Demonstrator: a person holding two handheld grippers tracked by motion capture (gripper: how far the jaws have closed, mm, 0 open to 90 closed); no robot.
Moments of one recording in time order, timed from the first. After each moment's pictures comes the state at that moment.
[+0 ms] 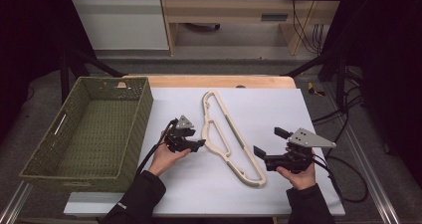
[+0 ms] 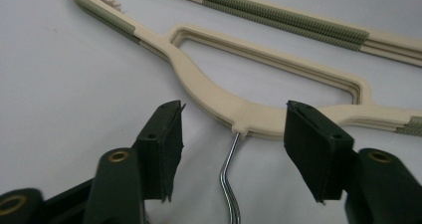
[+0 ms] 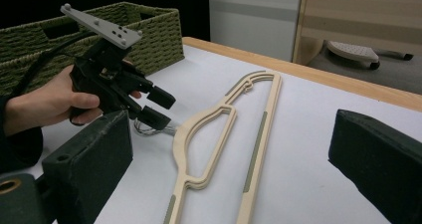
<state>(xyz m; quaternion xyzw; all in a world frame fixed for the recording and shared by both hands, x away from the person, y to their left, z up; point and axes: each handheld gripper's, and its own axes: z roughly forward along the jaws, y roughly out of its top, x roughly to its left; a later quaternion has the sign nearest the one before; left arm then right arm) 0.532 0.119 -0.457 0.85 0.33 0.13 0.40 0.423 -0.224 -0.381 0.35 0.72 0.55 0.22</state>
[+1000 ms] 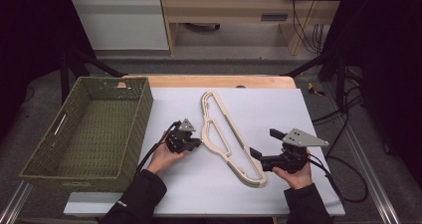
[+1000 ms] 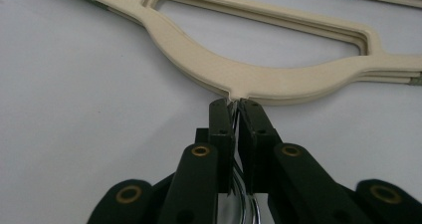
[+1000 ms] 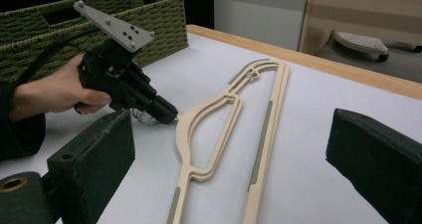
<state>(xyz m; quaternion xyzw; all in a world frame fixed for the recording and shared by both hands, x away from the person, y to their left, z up) 0.538 0.121 -0.470 0.88 0.28 0.10 0.36 0.428 -0.216 -0.389 0.35 0.74 0.54 0.21</state>
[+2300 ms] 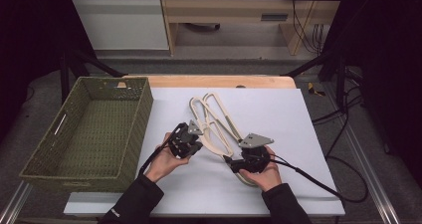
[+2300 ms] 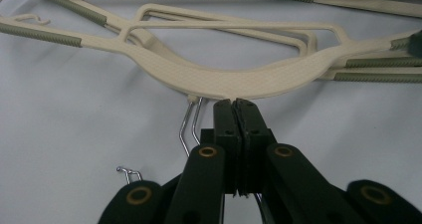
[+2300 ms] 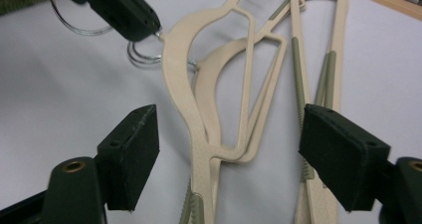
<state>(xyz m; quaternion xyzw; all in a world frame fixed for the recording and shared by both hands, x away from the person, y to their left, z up) 0.496 0.097 -0.417 0.90 0.29 0.13 0.30 0.454 -0.137 -0.441 0.33 0.83 0.41 0.20</state>
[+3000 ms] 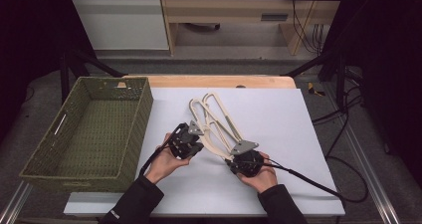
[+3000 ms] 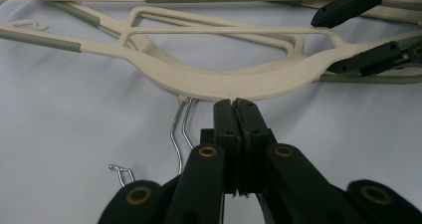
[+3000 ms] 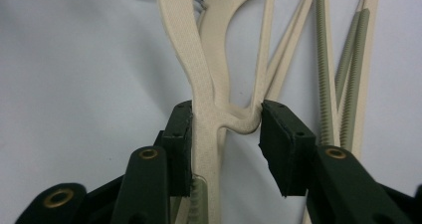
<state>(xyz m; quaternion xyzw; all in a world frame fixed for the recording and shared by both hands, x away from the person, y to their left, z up) 0.493 0.096 -0.413 0.90 0.29 0.12 0.30 0.456 -0.126 -0.463 0.30 0.87 0.32 0.21</state>
